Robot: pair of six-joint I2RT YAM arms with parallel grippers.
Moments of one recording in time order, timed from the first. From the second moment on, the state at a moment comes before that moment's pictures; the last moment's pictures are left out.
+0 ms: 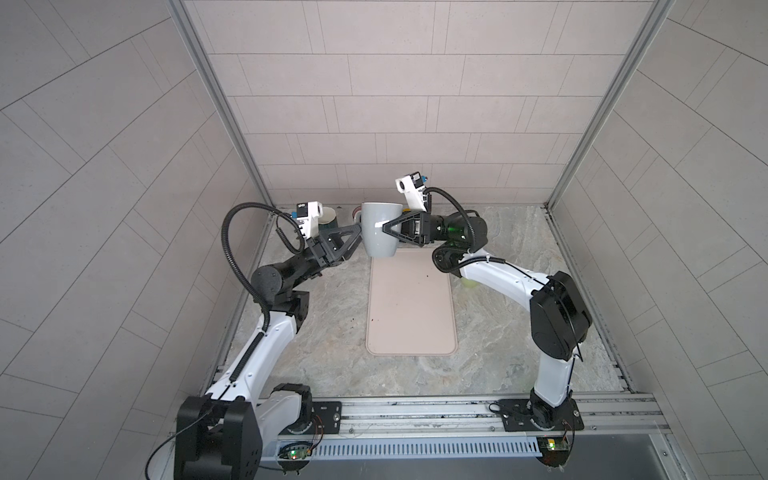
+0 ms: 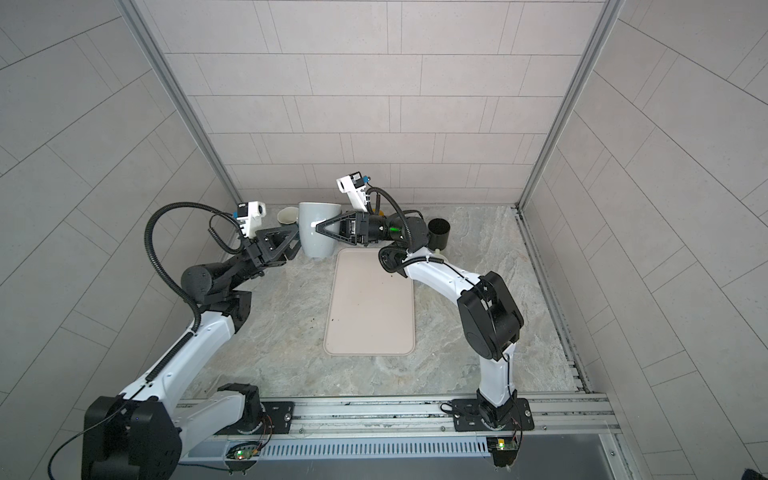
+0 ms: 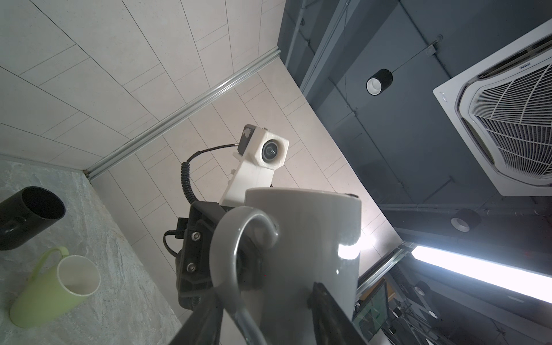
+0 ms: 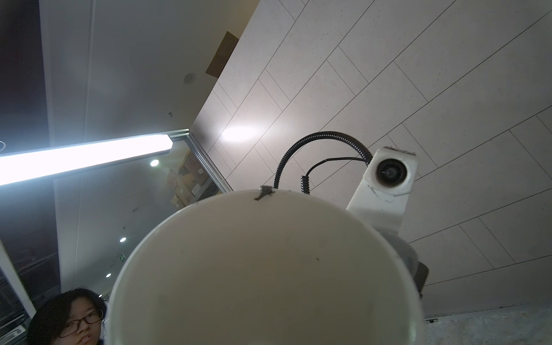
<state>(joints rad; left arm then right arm) -0.10 1.09 0.70 1.10 0.94 -1.63 0.62 1.87 1.49 1.33 -1.02 1.58</state>
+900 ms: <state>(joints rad) -0.10 1.11 0.69 1.10 0.94 -1.63 0.63 1.87 1.48 1.34 -1.06 1.58</state>
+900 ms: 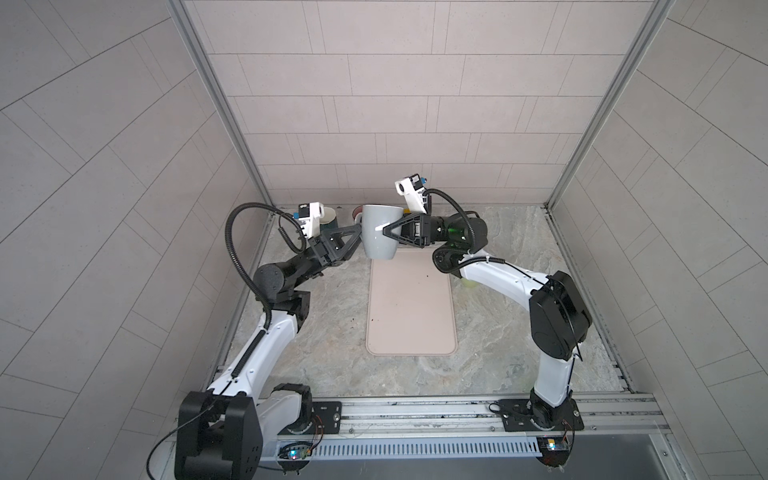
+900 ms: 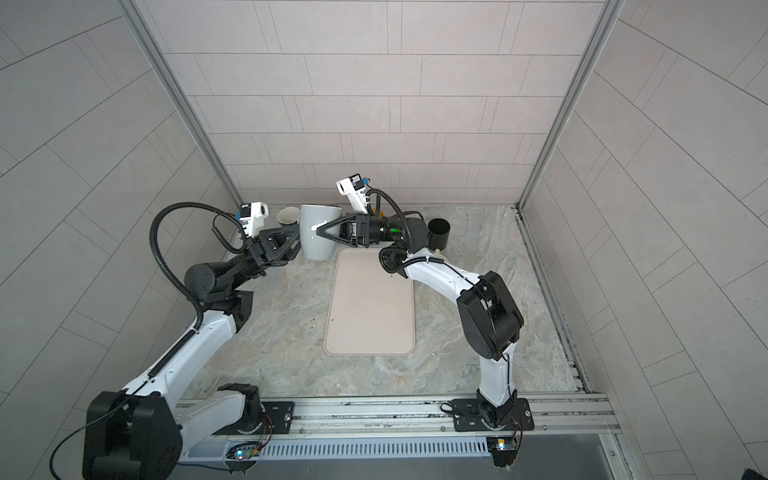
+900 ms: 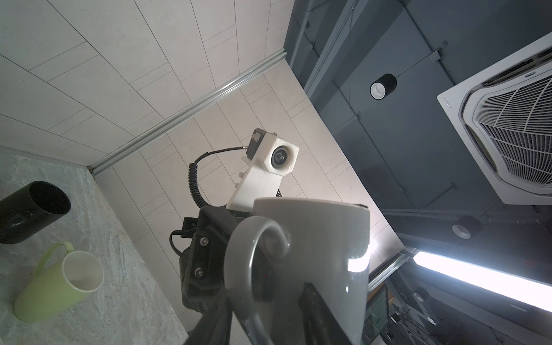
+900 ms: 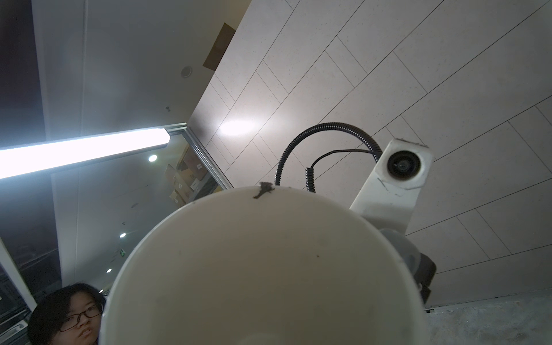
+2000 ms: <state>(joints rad) -0.09 1.13 0.64 1.11 0.93 -1.63 0.62 1.90 1.48 1.34 -1.10 1.60</state>
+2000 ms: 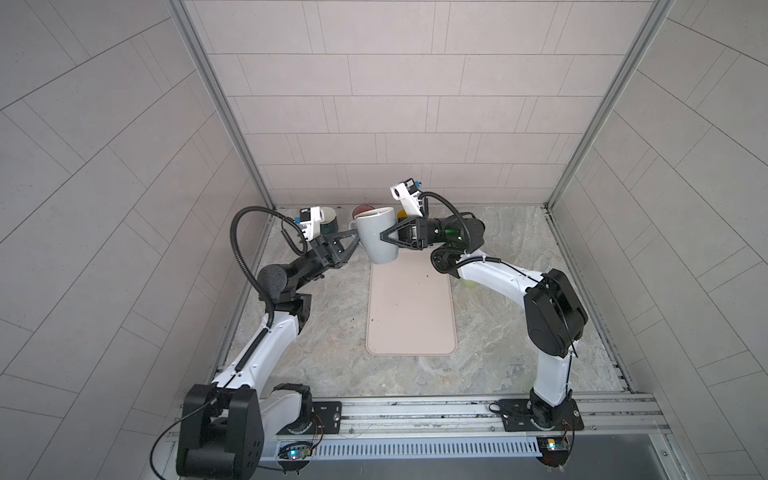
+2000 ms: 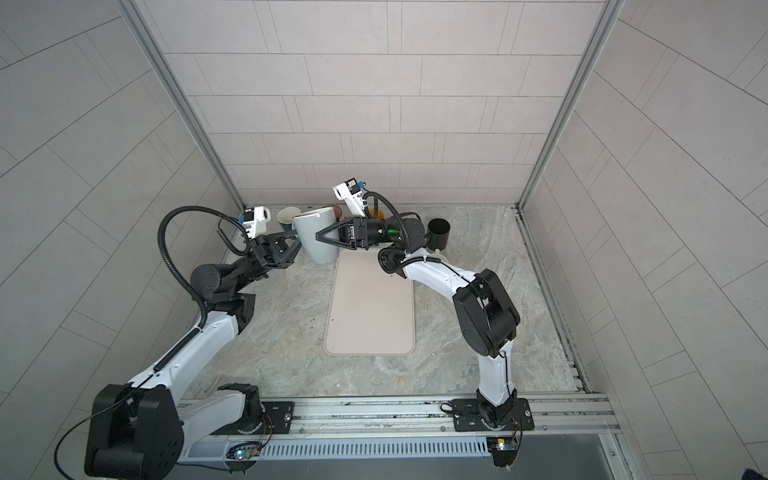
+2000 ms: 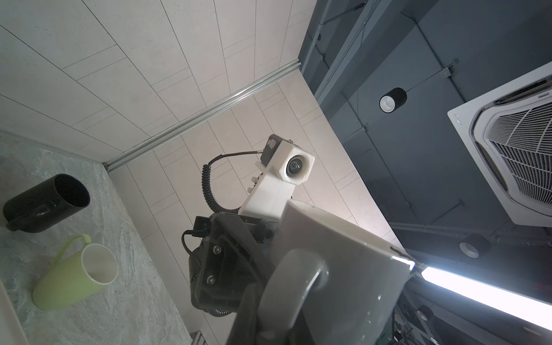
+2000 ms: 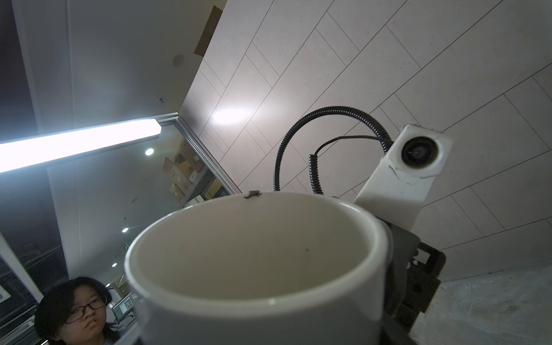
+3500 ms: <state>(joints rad) -0.11 1.15 0.63 0.99 0.96 -1.61 0.57 1.87 1.31 1.40 -1.09 1.61</state>
